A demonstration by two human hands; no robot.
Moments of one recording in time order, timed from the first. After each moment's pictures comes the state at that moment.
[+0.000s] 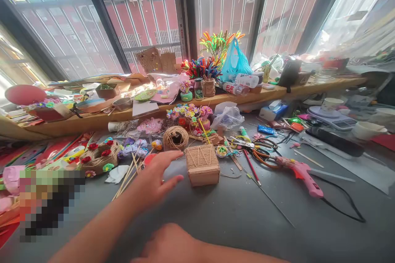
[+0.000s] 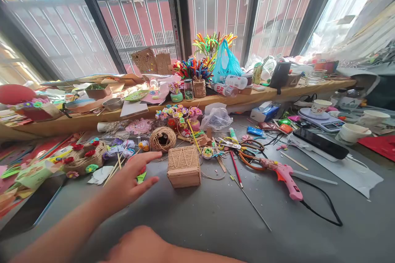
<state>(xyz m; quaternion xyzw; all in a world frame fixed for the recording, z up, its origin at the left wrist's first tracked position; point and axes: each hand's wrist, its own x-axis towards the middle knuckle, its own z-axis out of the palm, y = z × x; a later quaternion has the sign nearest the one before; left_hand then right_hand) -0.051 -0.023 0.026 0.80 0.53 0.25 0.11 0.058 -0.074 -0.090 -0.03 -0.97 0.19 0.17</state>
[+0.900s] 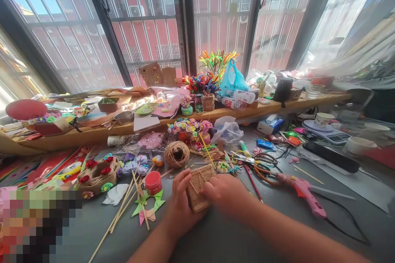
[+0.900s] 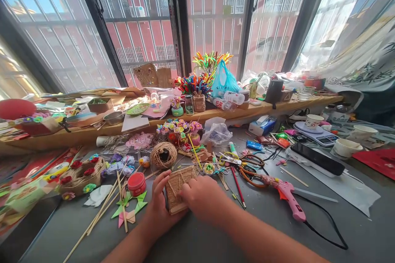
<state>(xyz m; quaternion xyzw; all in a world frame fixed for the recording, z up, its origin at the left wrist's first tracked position) 0.003 -0.002 -0.078 0.76 0.44 0.48 0.03 0.207 0.035 -0.030 -0.28 -0.92 -0.11 0.27</state>
